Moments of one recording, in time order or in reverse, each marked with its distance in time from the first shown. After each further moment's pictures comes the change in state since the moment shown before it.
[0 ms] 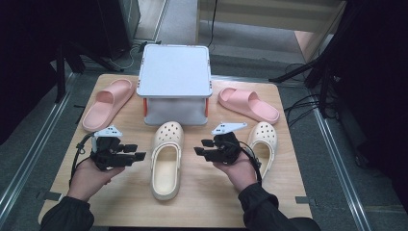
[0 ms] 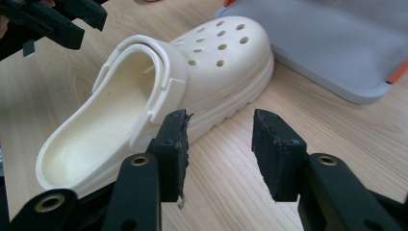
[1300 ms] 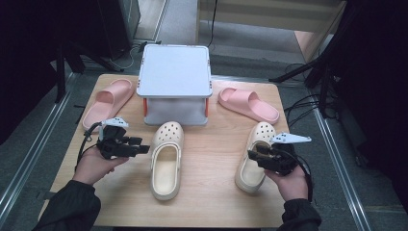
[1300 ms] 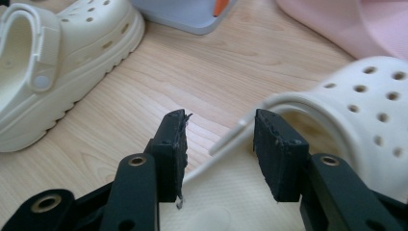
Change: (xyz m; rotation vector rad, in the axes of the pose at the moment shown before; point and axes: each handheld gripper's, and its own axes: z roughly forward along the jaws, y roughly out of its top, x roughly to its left) left arm 0.013 0.023 0.015 0.033 -0.056 0.028; right arm -0.054 -0.066 -0.114 -0.021 -0.270 0.181
